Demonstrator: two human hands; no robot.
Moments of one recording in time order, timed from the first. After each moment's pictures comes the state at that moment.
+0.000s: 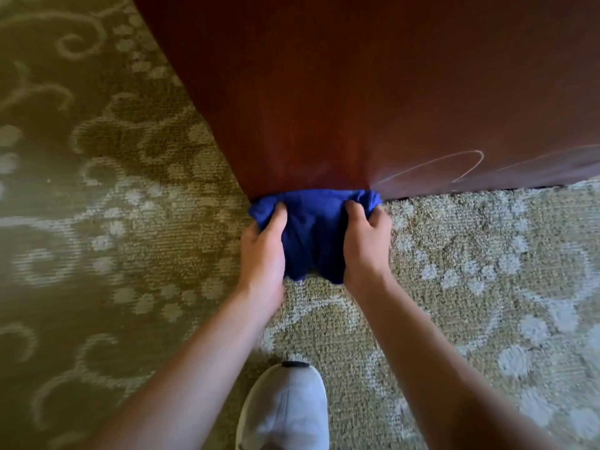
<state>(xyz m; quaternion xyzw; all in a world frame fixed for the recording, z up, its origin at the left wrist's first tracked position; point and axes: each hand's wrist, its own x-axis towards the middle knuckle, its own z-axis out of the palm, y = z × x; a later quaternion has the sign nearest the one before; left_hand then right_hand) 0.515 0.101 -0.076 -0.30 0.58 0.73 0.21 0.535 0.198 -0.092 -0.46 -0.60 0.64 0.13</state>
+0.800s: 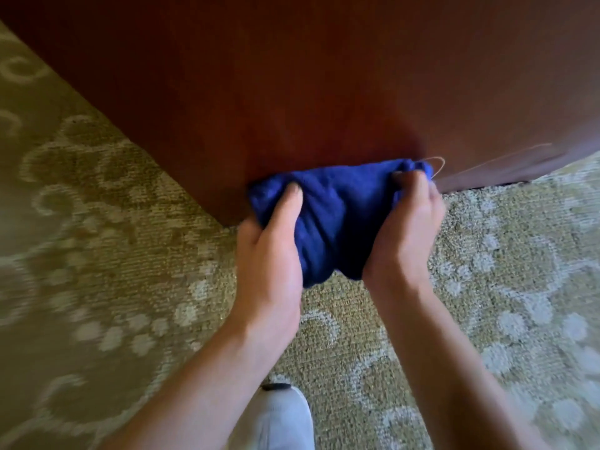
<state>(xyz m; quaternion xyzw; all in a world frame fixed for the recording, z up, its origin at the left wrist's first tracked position) 0.523 0.140 -0.032 -0.20 0.56 0.78 0.20 0.535 0.240 -0.045 -0.43 -0.51 0.68 0.32</state>
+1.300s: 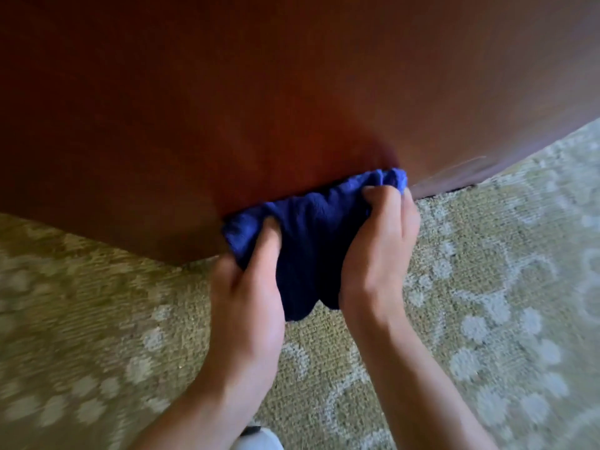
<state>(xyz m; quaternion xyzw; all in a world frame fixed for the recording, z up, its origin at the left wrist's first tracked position) 0.533 0.166 -0.027 -0.15 0.60 0.76 0.19 0.541 0.260 -0.037 -0.43 -0.56 0.62 0.35</state>
